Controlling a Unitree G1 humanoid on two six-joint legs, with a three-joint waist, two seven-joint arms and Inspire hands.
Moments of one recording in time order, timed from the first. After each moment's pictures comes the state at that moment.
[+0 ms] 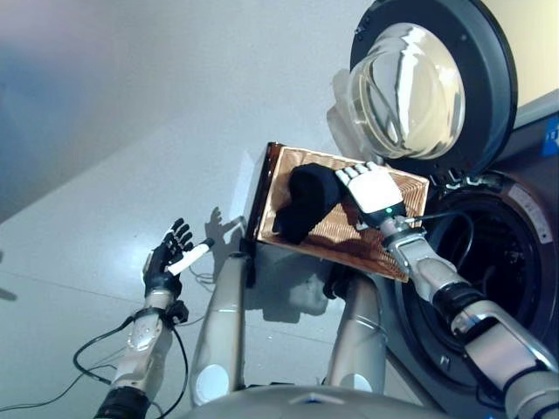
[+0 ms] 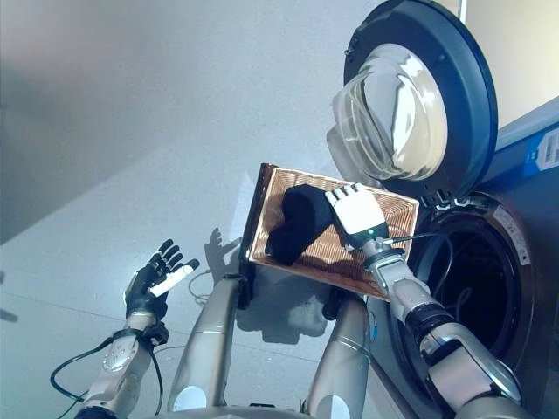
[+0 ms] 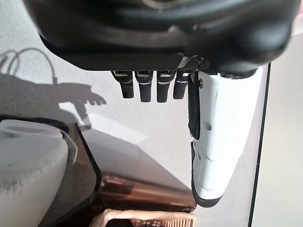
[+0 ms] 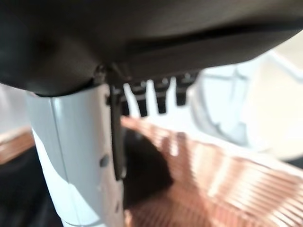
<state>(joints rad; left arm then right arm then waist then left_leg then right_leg) 0.13 0.33 -0.14 0.38 -0.55 -0.29 0.09 -0.52 -0.63 0.62 0.72 -1.10 0.02 -0.52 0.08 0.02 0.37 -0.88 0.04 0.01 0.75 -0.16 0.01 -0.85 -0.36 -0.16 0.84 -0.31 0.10</state>
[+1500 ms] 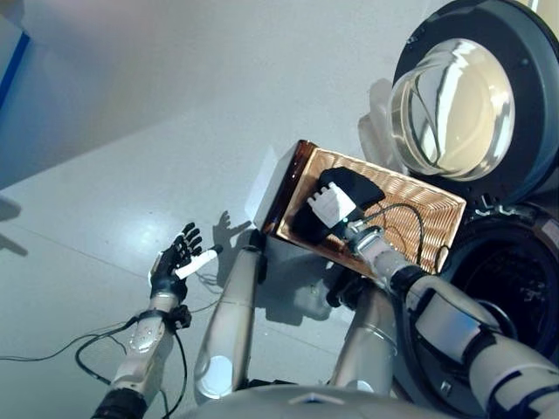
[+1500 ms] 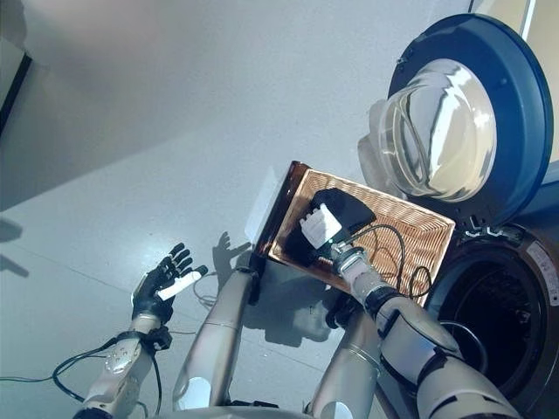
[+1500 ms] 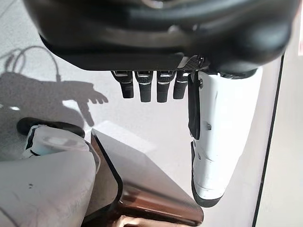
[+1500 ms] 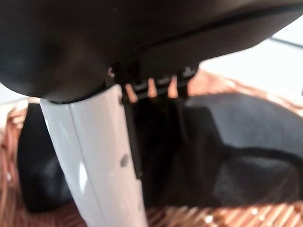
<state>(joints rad) 0.13 0.37 -0.21 0.38 -0.56 -0.29 0.06 -0.73 -0.41 0.93 1.13 -1.21 0.09 -0.46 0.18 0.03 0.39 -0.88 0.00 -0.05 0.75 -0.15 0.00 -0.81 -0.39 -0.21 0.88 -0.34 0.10</state>
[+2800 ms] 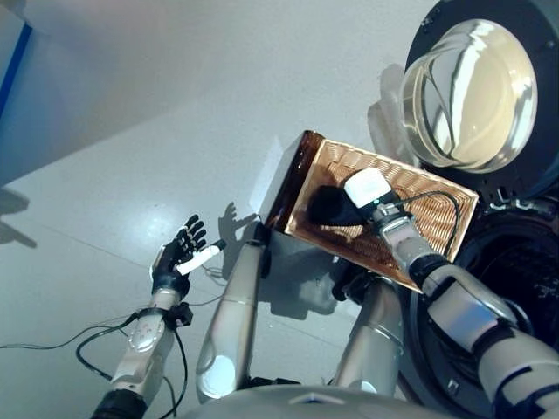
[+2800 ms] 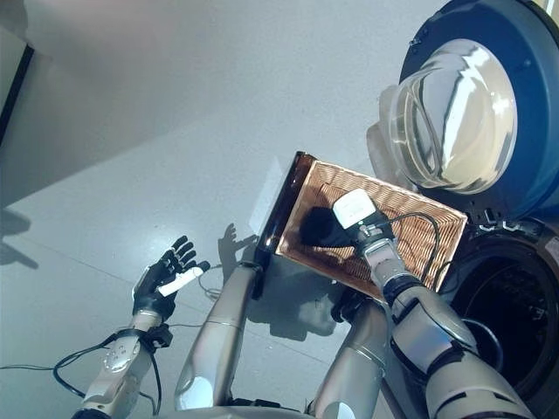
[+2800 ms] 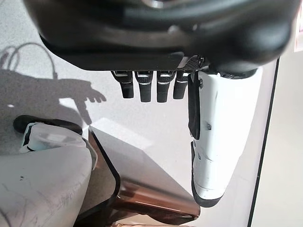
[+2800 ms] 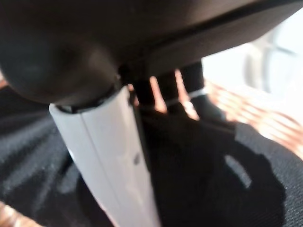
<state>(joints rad) 0.15 0.37 -0.20 0.31 -0.57 -0.29 0.05 -0.76 -0.45 0.70 1.19 -1.08 0.14 -0.45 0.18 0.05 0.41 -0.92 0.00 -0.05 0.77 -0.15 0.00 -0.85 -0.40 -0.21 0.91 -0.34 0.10</state>
